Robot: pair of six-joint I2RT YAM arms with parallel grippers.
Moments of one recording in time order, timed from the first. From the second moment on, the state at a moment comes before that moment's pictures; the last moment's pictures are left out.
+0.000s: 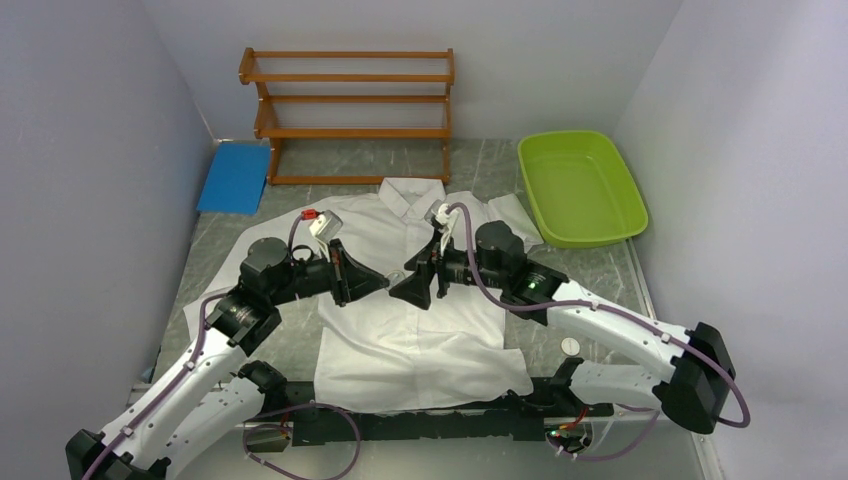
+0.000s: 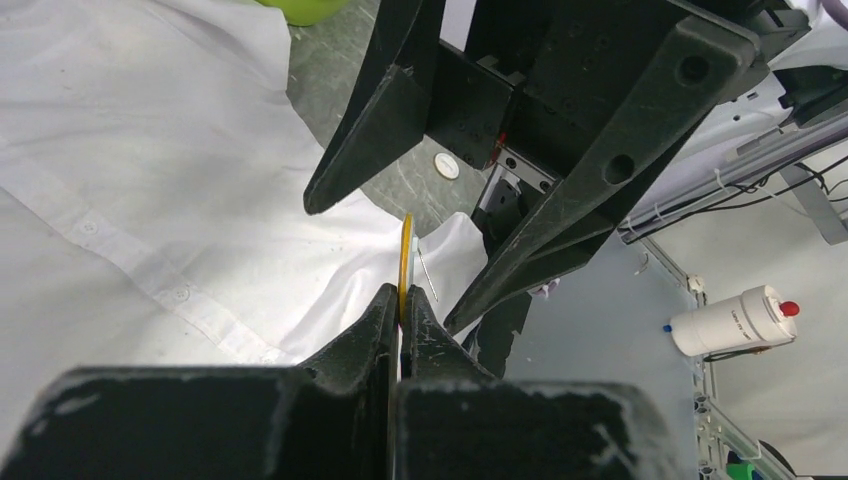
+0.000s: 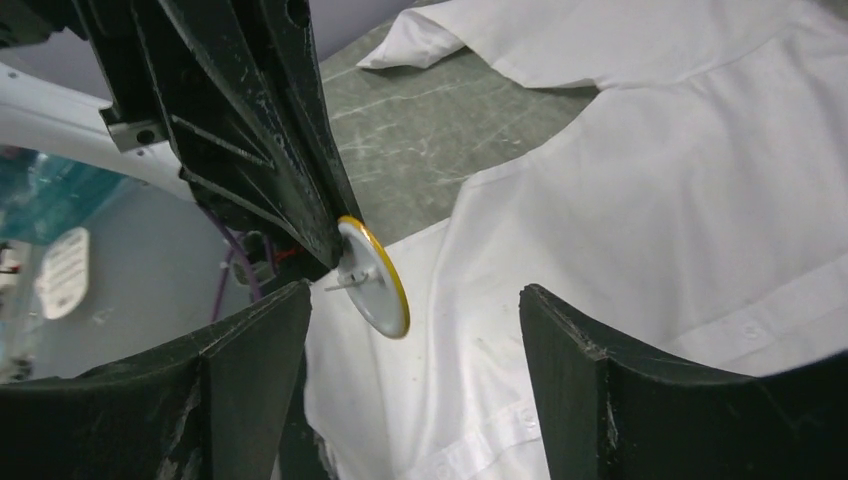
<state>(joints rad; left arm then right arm) -0.54 0.71 0.63 -0.05 0.66 -0.52 0.88 1.10 0.80 0.10 -0.41 0.30</state>
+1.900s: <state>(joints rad) -0.54 0.88 0.96 -0.22 0.66 0.03 0.79 0.87 0.75 0.13 -0.41 0.49</state>
